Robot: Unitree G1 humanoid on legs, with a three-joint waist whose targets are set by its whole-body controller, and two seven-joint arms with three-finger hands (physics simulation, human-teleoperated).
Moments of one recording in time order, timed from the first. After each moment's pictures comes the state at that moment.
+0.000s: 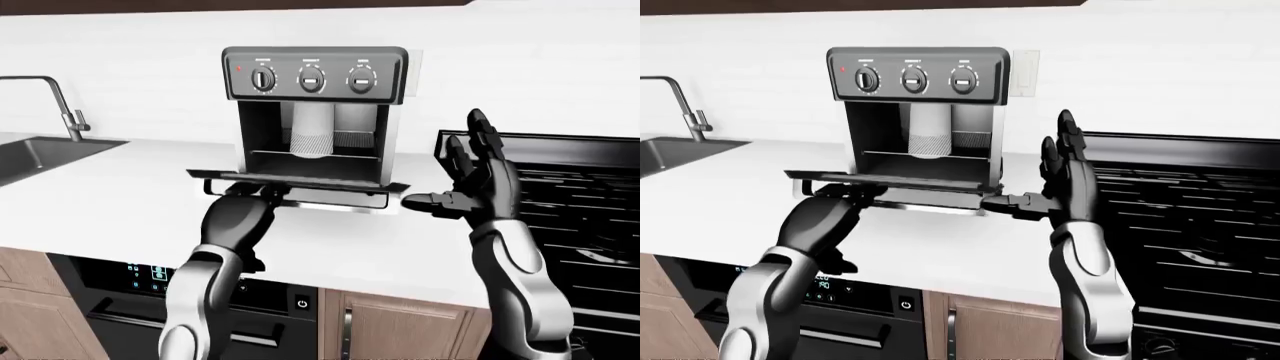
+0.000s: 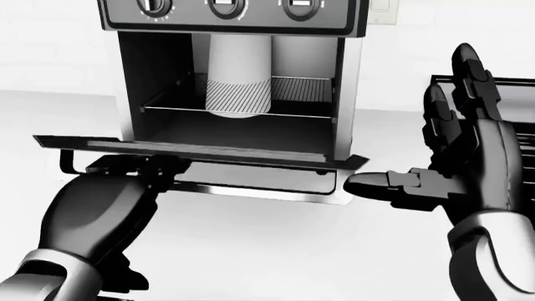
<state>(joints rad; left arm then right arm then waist) -0.14 0.10 -0.01 -0.43 1.27 0.01 -0.64 -0.25 -0.14 -0.20 -0.42 0.30 0.49 -0.08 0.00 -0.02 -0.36</state>
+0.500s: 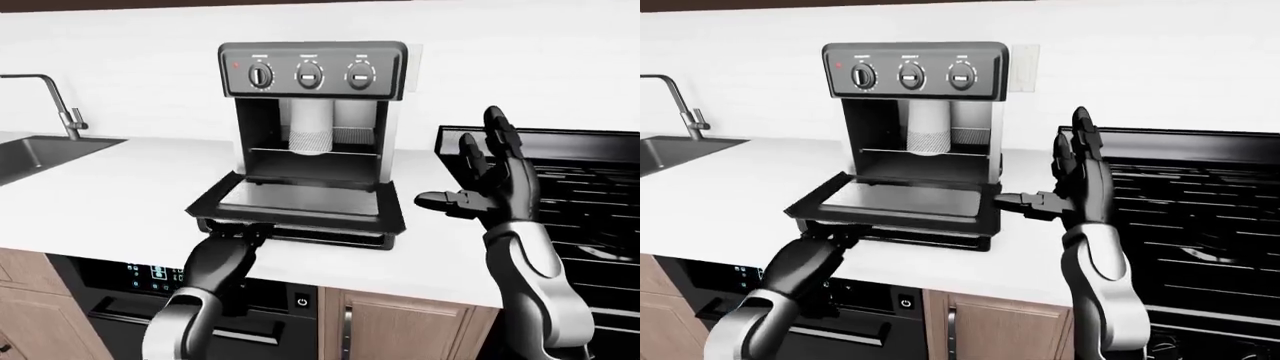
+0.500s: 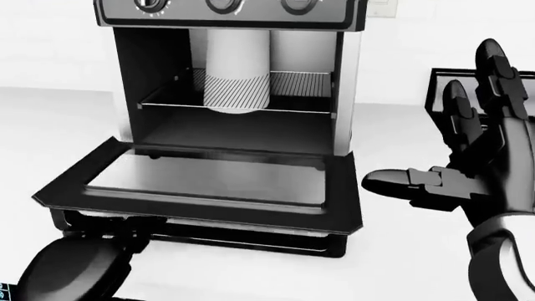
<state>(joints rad) 0.10 0.12 0.07 -0.45 1.21 -0.09 -0.61 -0.24 -0.16 -0.24 -0.47 0.35 0.52 -0.10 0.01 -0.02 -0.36</state>
